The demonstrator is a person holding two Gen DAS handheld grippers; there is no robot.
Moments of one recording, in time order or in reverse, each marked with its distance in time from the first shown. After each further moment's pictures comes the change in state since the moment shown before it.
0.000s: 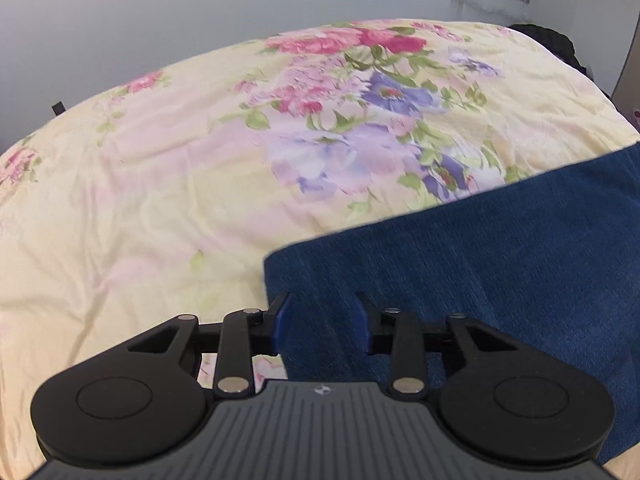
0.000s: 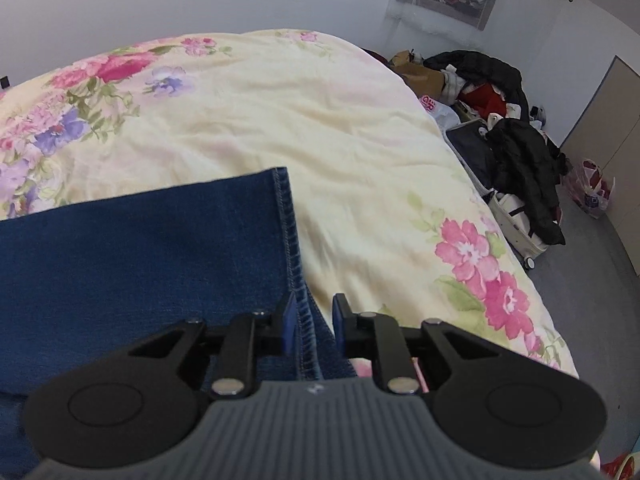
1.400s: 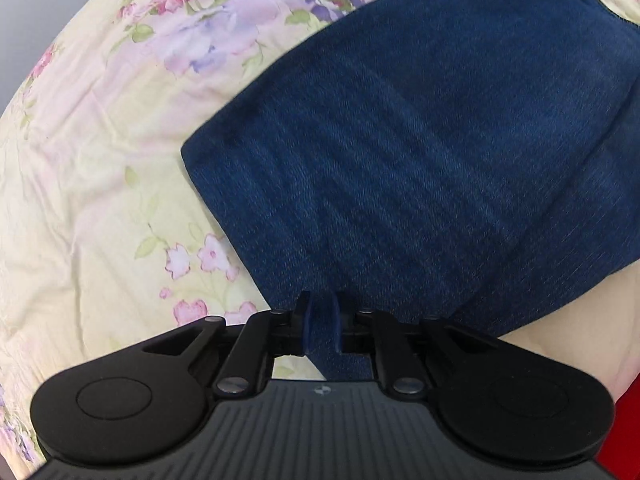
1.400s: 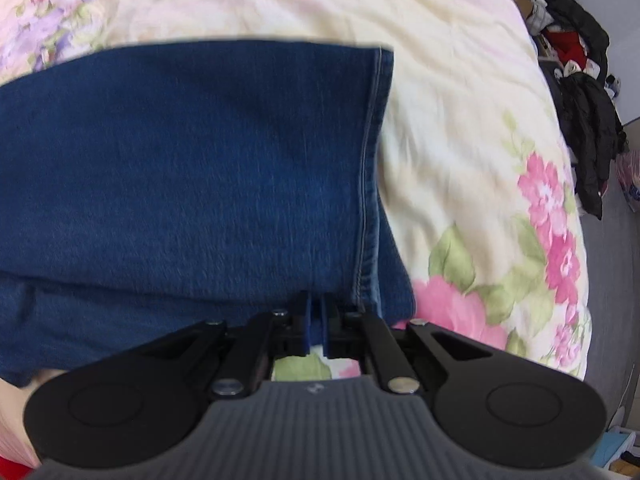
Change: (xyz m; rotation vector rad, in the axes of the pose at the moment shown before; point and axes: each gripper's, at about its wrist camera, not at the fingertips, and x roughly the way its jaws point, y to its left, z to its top) left arm 0.004 -0.052 -0.031 0.376 0.451 -0.031; right arm 0.056 0.027 -0.021 -0.197 0.451 0.053
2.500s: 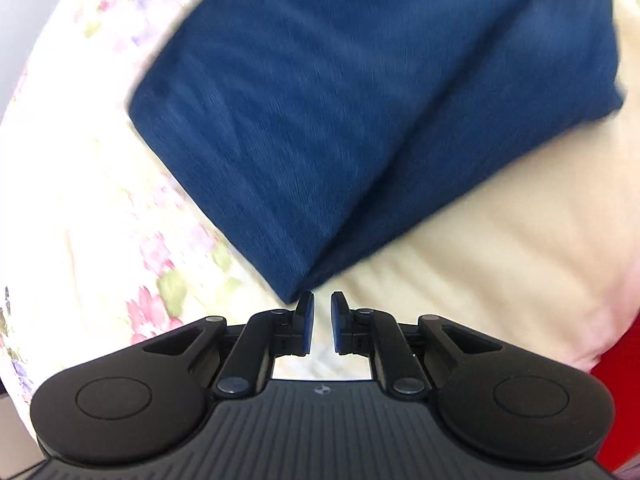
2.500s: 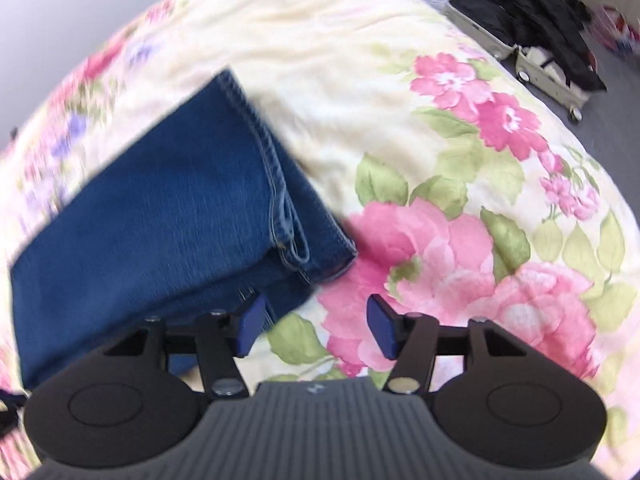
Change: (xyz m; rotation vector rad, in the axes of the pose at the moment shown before) left arm -0.021 -0.067 -0.028 0.152 0.093 0.083; right arm -0.025 -0.107 -0.090 0.567 -0.234 0.307
